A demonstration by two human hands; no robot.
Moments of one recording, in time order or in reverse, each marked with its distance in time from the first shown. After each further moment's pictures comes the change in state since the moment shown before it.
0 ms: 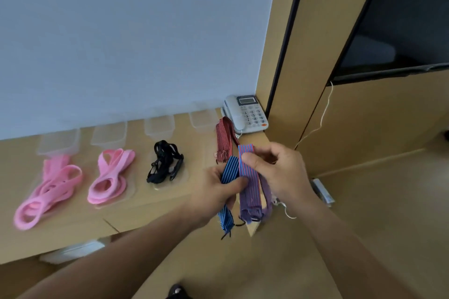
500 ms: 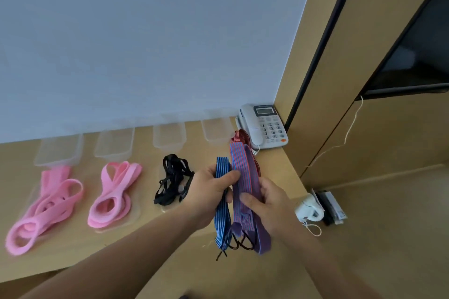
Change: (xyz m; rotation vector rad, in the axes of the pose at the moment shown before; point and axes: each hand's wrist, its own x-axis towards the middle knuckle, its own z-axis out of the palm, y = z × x) left_hand 0.074 -0.005 -0.067 -0.249 0.244 -0.214; right_hand 0.050 0.061 0.068 0.029 -0.276 0.158
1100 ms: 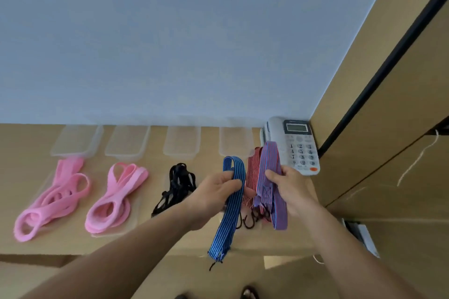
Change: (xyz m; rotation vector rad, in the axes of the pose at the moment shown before) left_hand 0.089 0.019 -0.002 0.256 -0.059 -0.171; right_hand 0.196 0.053 -0.042 0.179 0.020 0.387
